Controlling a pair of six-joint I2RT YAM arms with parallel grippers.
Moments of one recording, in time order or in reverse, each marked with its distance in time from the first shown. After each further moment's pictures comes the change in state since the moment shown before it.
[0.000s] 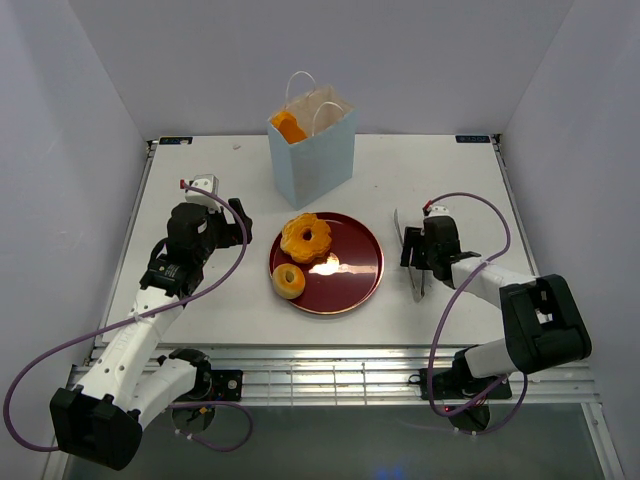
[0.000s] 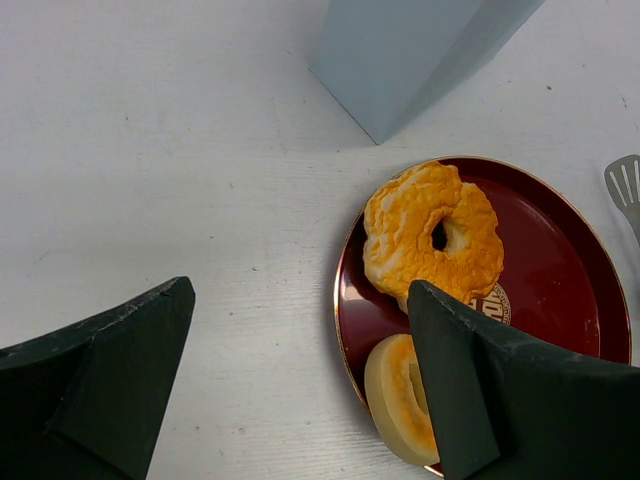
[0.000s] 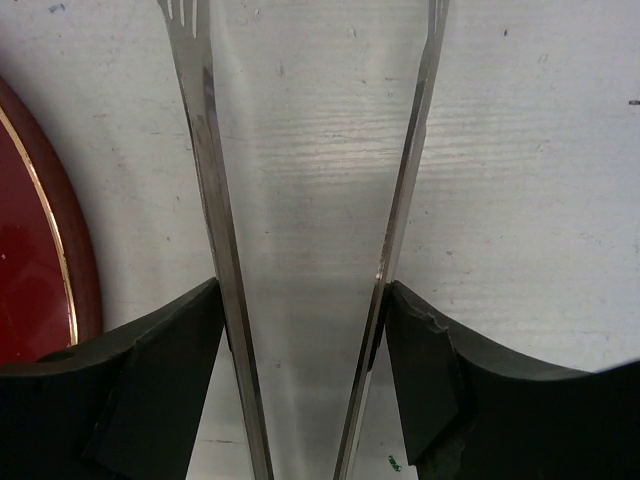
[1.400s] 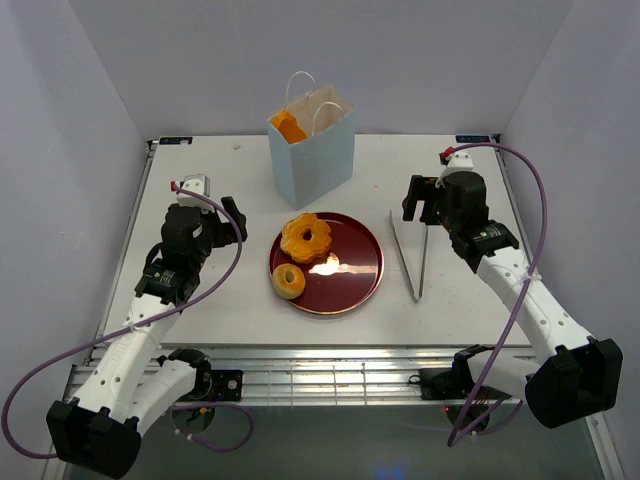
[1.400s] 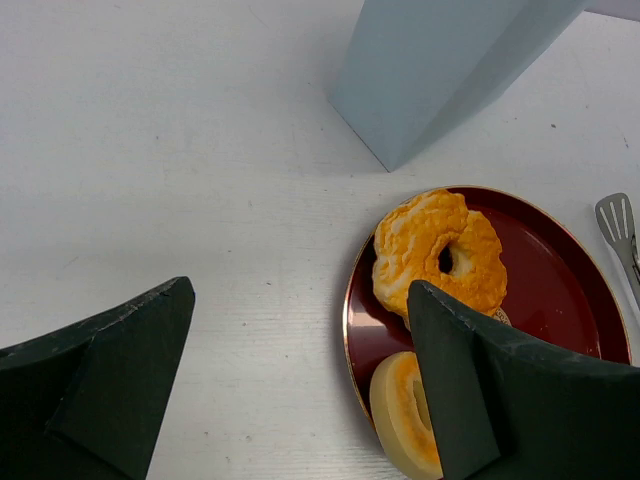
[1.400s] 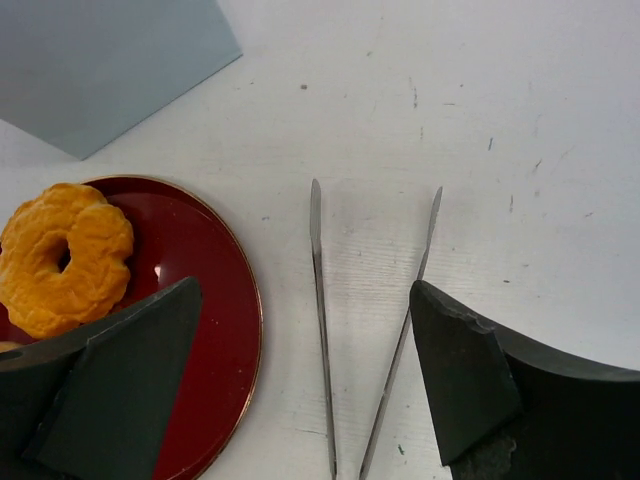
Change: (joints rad) left arm 0.000 -0.048 0.000 0.001 -0.055 -0.009; right arm 0.034 -0.253 0.392 -0.343 -0.002 -0.048
